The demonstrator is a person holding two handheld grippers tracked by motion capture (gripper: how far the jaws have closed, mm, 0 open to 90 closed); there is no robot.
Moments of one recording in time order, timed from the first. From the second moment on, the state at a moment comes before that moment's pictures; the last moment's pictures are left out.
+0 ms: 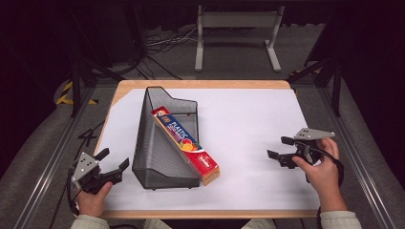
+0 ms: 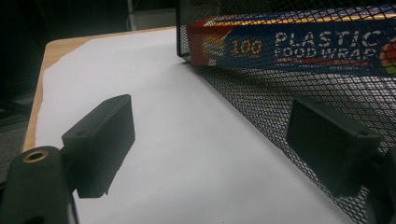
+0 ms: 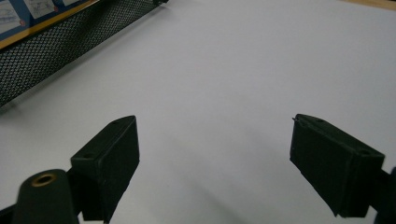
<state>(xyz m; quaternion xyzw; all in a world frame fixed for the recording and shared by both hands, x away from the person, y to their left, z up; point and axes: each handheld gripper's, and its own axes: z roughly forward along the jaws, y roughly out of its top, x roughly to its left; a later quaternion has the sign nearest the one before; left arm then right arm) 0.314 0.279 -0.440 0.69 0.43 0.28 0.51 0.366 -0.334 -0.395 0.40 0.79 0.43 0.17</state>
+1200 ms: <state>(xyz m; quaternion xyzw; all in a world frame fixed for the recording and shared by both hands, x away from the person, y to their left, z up) 0.320 0.274 -0.445 0.71 0.42 0.25 0.50 0.351 -0.330 -0.444 0.39 0.81 0.41 0.13</state>
